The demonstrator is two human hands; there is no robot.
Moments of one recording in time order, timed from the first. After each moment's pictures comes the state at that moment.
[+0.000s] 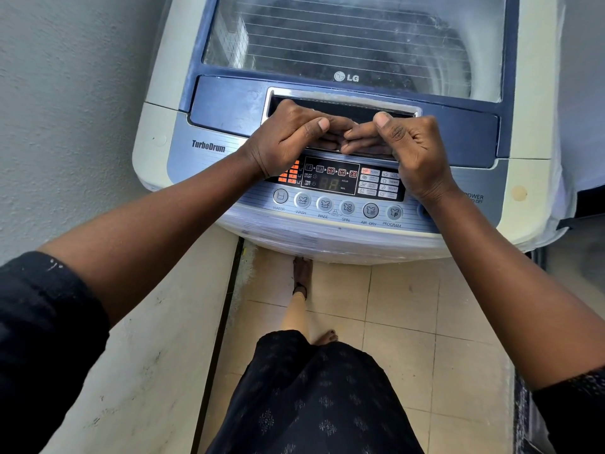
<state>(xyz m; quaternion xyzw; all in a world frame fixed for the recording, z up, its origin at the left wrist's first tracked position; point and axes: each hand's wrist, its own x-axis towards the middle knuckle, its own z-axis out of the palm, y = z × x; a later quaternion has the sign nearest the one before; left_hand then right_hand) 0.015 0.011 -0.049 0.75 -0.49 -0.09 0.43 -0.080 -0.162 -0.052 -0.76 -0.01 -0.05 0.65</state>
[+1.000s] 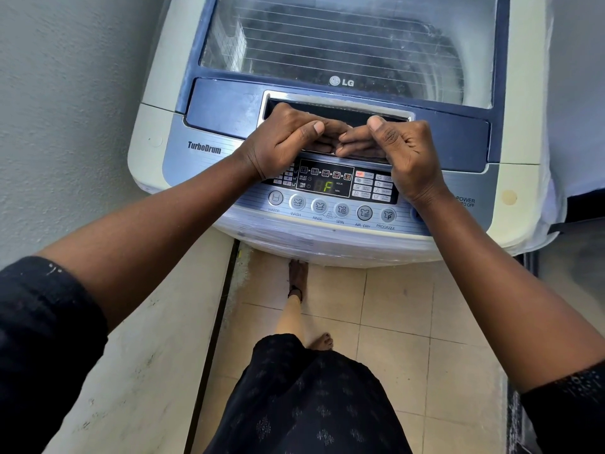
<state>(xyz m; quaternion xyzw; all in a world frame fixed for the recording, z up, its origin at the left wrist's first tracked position) 0.015 0.012 -0.046 0.75 -0.48 -0.11 0.44 -0.079 -0.163 -0.052 -0.76 -0.01 -0.06 0.65</state>
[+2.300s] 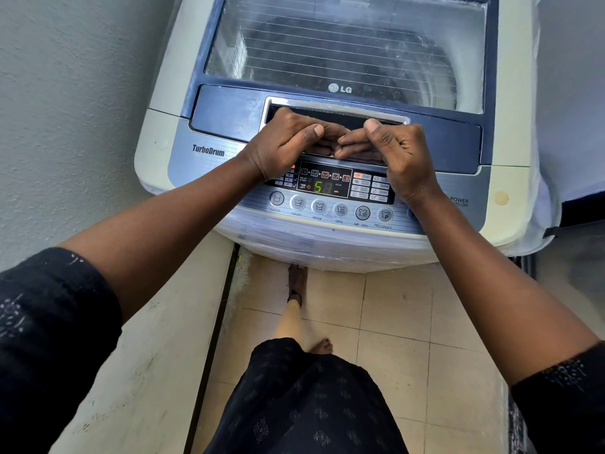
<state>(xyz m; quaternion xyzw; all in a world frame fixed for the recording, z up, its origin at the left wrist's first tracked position) 0.014 0.009 -0.048 0.76 -0.48 -0.11 0.43 -0.078 -0.162 -0.052 -0.77 -0.01 -0.07 0.64</state>
